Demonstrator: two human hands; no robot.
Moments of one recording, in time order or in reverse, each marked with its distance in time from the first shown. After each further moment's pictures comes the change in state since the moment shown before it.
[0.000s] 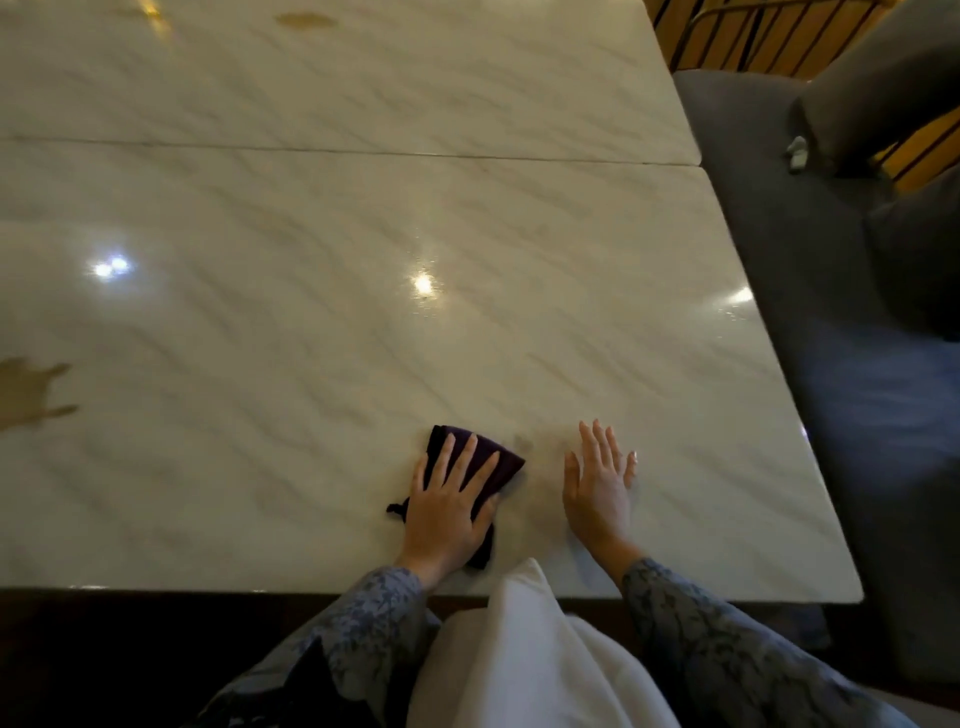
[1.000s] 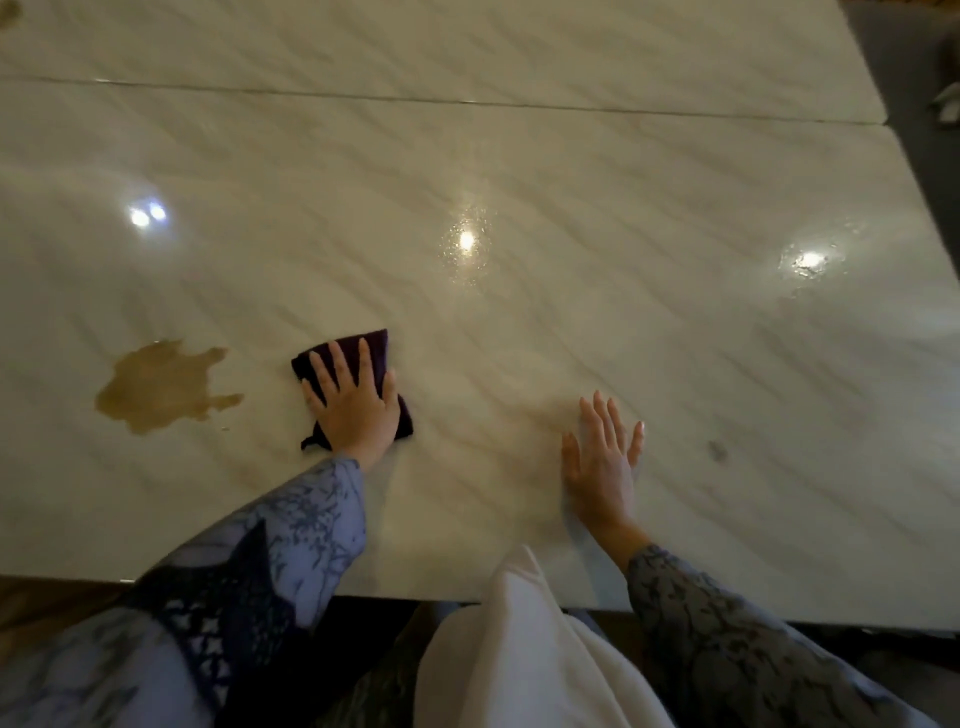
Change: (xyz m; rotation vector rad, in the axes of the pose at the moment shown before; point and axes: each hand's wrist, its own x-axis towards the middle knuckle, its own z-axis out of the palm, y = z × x) left_hand 0.037 -0.329 -0.092 0.012 0.032 -0.651; right_hand -0.008 -0.206 0.128 -0.008 0.084 -0.125
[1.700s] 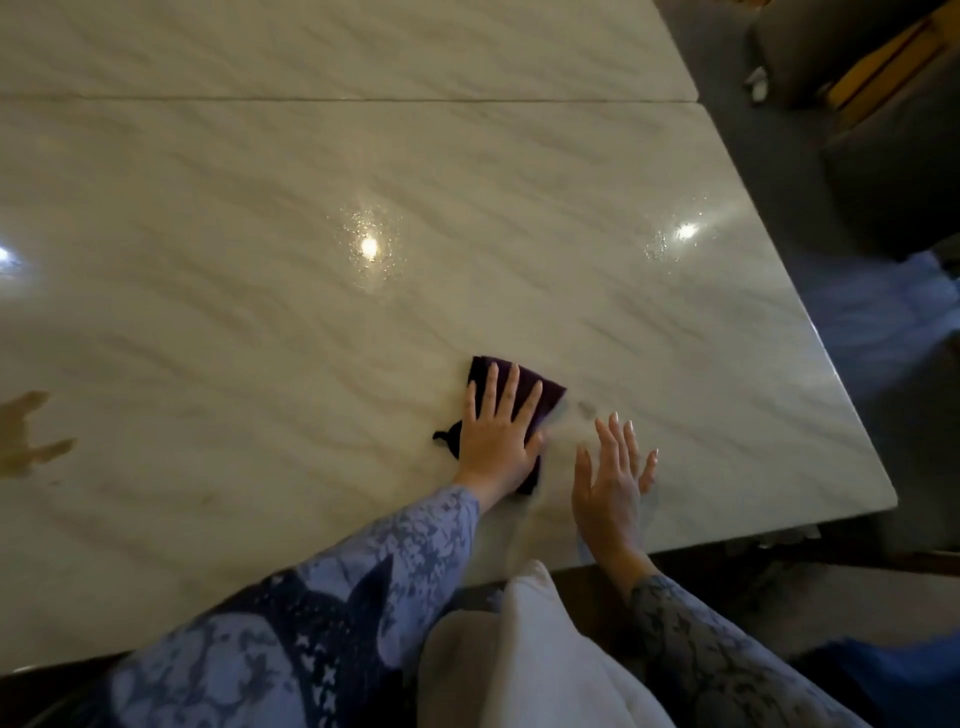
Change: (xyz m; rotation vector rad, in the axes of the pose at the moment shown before) left_hand -0.146 0.231 0.068 0.015 -0.092 0.874; right_hand -0.061 0.109 -0.073 -0.048 0.156 0.278
